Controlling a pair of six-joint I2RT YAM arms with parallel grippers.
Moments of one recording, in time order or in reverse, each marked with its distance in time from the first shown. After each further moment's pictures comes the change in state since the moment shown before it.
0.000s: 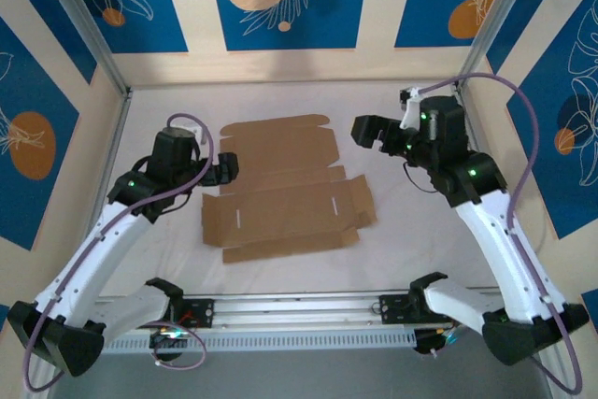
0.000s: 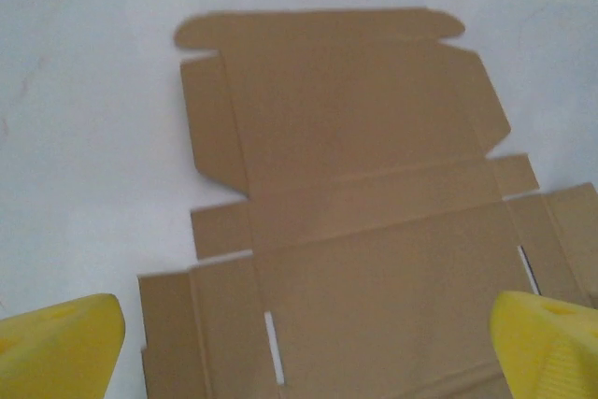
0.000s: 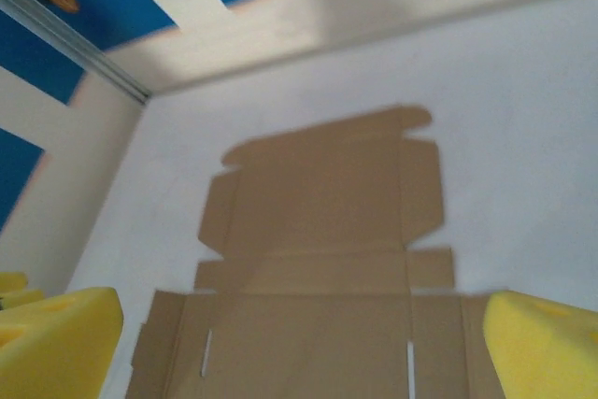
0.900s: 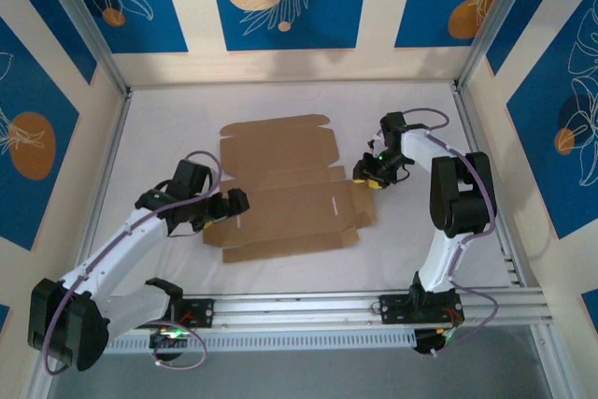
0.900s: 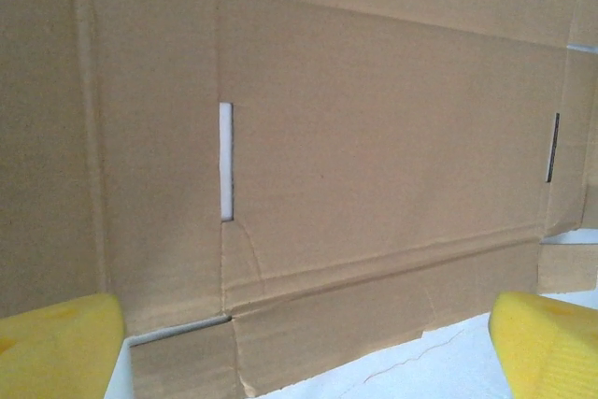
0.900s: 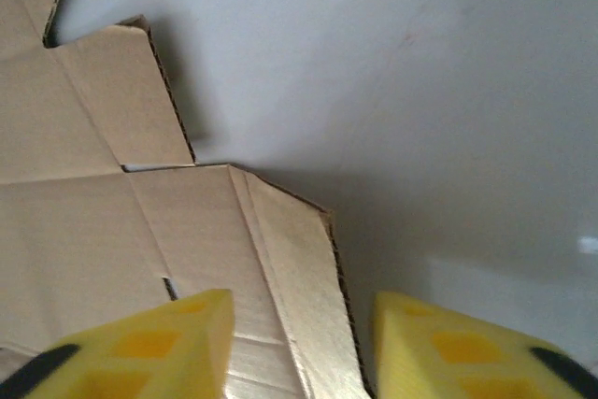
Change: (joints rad) left arm 0.041 0.036 -0.344 0.085 0.309 -0.263; right arm -0.229 0.788 -0.084 -0.037 -0.270 -0.196
